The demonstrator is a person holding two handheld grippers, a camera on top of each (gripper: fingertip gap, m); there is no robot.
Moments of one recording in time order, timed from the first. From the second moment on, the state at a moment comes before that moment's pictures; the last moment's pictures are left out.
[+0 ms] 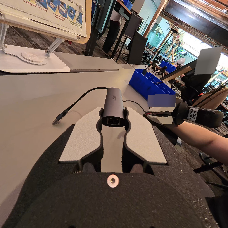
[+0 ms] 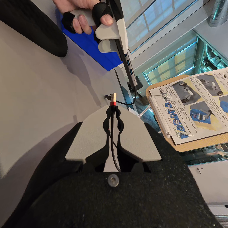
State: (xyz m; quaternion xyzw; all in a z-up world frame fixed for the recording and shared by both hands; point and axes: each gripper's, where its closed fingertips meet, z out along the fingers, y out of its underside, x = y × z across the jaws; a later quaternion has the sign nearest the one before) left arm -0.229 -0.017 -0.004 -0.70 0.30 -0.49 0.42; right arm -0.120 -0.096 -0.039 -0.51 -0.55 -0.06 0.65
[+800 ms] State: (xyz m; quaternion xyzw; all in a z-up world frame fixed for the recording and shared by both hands) left arm -0.227 -0.020 -0.009 -0.71 0.30 -0.49 0.41; right arm -0.117 -0.086 -0.099 -0.59 -0.61 -0.06 0.53
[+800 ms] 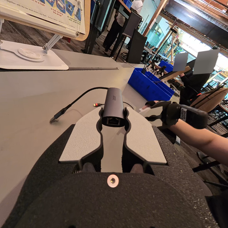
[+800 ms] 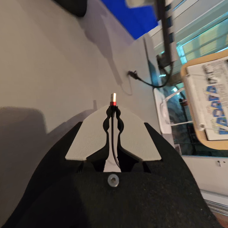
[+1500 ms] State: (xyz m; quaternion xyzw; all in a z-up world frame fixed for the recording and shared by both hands) left arm -0.207 -0.041 -0.039 -0.72 0.31 -0.50 0.38; right arm -0.129 -0.106 -0.146 -0.67 -0.62 0.04 0.41
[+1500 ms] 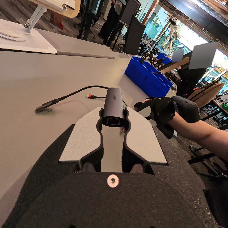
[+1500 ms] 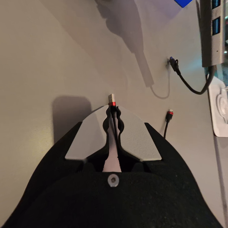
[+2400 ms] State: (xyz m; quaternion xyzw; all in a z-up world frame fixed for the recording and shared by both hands) left arm -0.217 -0.036 -0.107 -0.80 0.36 -0.37 0.31; right arm -0.108 -0.096 -0.108 -0.70 -0.54 0.20 0.43
